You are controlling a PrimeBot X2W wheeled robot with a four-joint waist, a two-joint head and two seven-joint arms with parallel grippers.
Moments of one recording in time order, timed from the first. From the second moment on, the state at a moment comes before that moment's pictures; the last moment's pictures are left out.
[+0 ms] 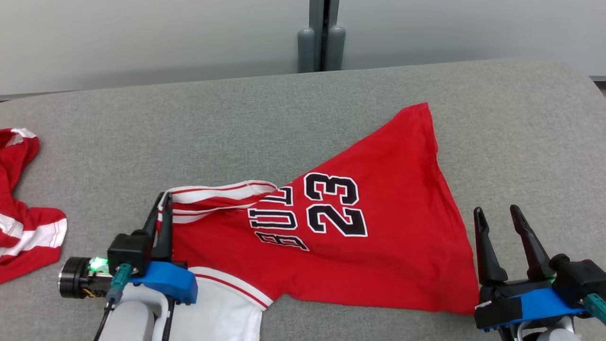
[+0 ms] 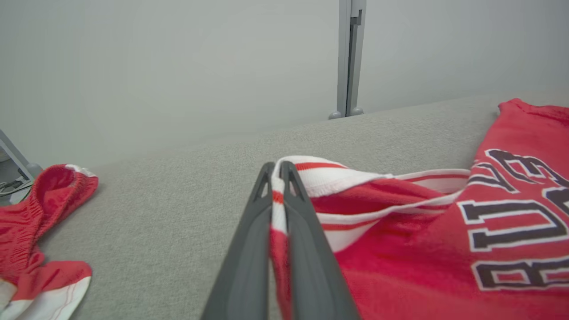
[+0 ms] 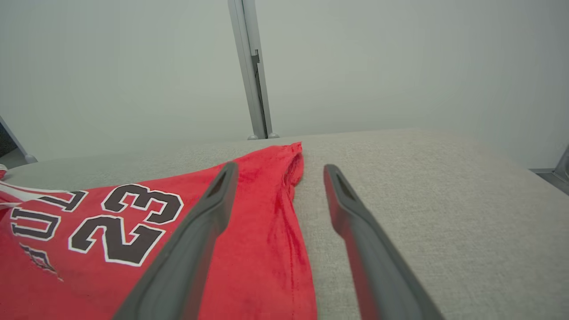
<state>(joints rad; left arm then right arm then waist) -0.24 0.19 -0.22 0.44 -0.14 0.03 -0.26 -0.05 -0.08 -0.02 0.14 0.19 0.13 -0.26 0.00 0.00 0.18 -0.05</state>
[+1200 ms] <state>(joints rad) -0.10 0.08 0.01 0.21 -0.08 -0.04 -0.26 -0.05 -0.07 -0.03 0.16 0.18 0.13 -0.26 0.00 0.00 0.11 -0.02</state>
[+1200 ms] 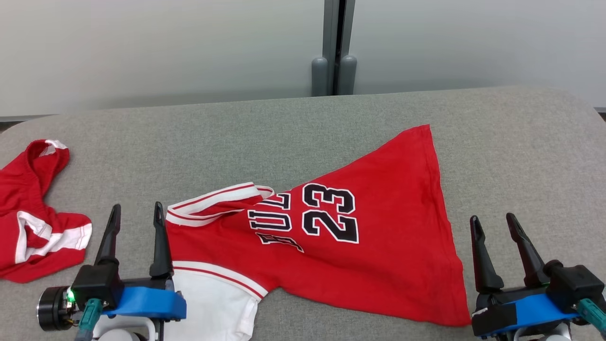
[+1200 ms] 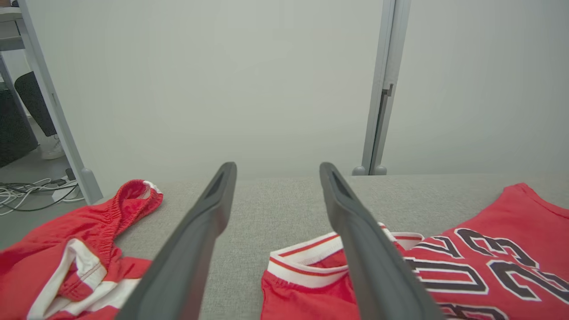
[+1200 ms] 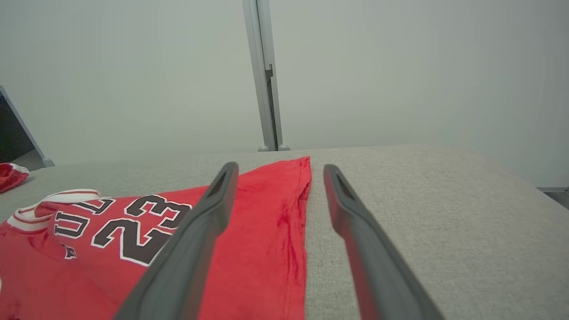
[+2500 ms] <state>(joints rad) 0.00 0.05 0.02 0.36 -0.06 -0.05 -0.26 0.04 -0.06 -0.03 0.33 0.15 0.13 -0.26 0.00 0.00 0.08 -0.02</state>
